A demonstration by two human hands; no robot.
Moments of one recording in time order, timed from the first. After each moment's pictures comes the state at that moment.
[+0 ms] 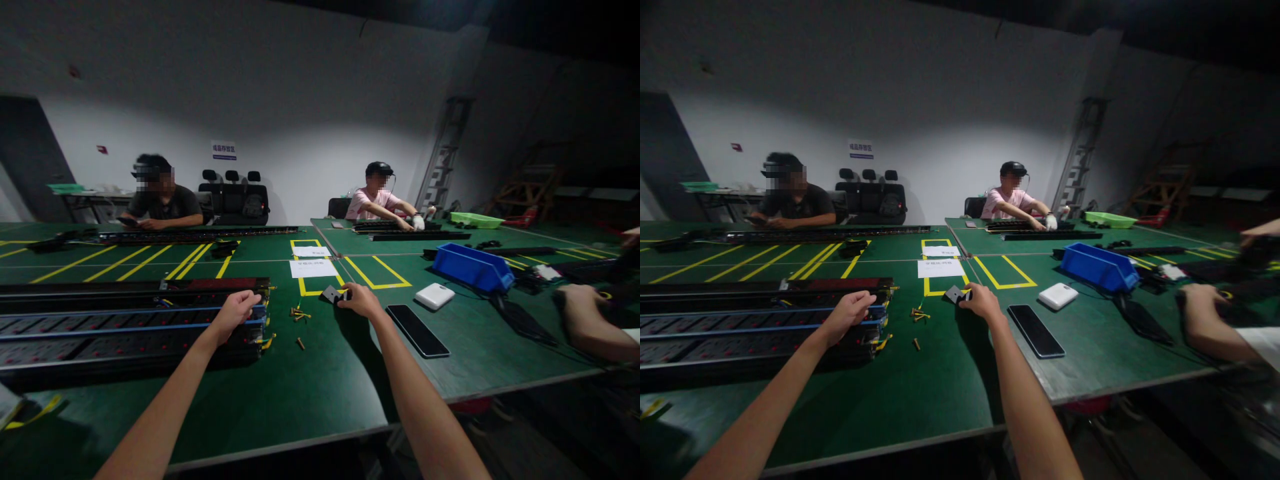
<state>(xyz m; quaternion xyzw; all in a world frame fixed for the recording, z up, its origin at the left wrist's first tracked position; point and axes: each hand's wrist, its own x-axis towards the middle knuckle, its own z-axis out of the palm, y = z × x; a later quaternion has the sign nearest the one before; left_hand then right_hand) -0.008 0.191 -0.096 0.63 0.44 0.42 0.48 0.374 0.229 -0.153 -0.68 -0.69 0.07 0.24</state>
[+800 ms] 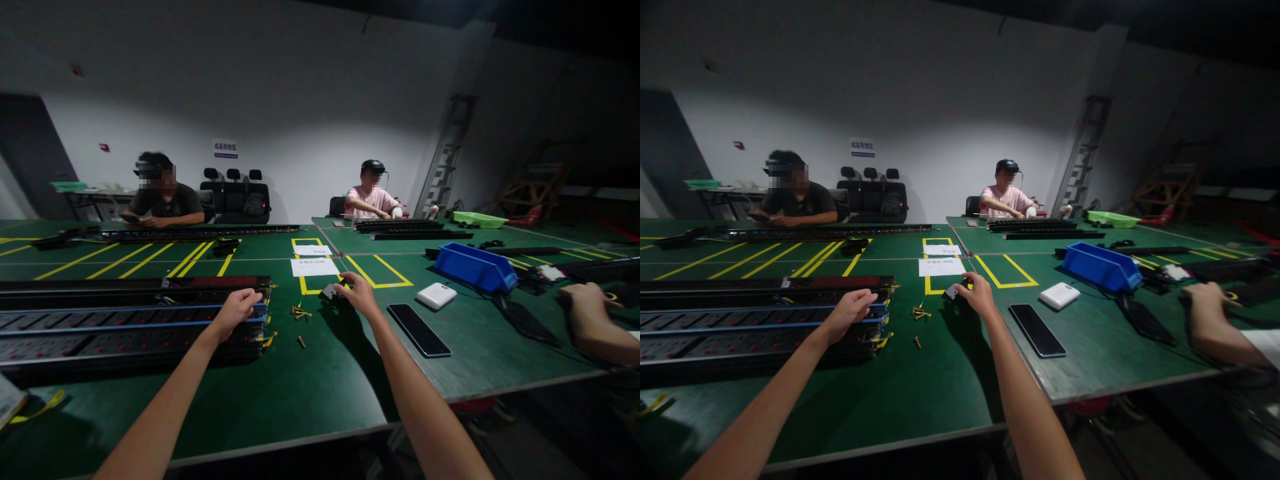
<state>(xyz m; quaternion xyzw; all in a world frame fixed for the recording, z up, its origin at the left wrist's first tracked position) -0.009 0.191 -0.096 0.63 0.44 0.42 0.48 0.359 0.240 -0.151 -0.61 -0.65 0.09 0.44</state>
